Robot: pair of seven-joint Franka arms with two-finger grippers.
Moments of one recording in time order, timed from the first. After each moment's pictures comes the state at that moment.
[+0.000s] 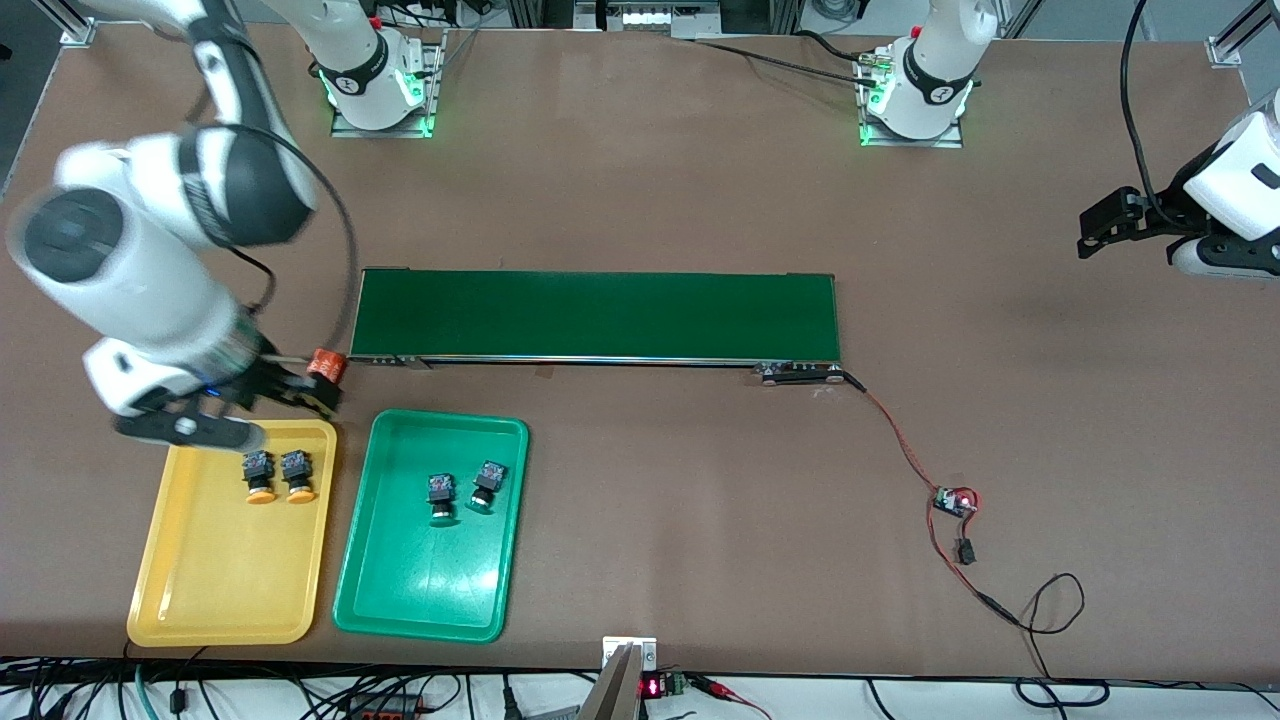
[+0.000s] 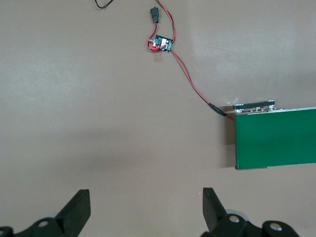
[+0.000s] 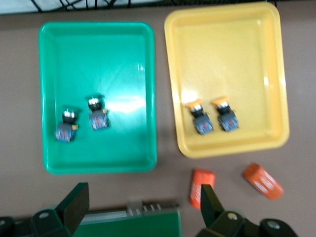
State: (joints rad) left arm -0.06 -0.03 0.05 -1.68 0.02 1.62 0.07; right arm 0.08 0.33 0.10 -1.49 -0.10 1.90 0.30
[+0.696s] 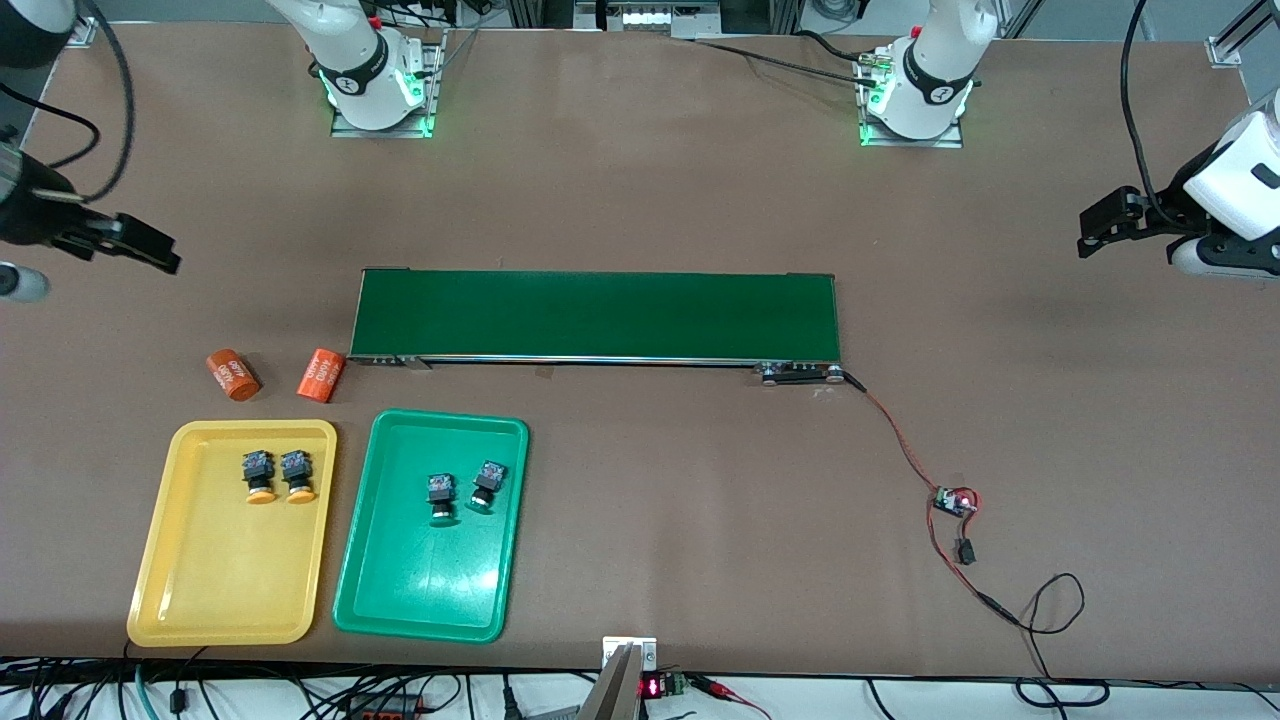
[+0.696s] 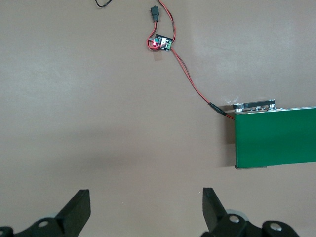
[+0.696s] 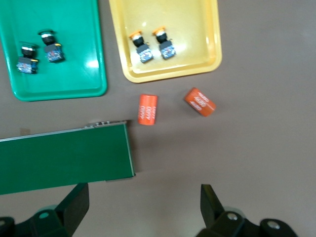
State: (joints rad) left arm -0.06 -0.03 0.05 -1.68 0.02 1.61 0.07; right arm -0.09 0.05 0.07 -1.59 -0.04 1.56 0.14
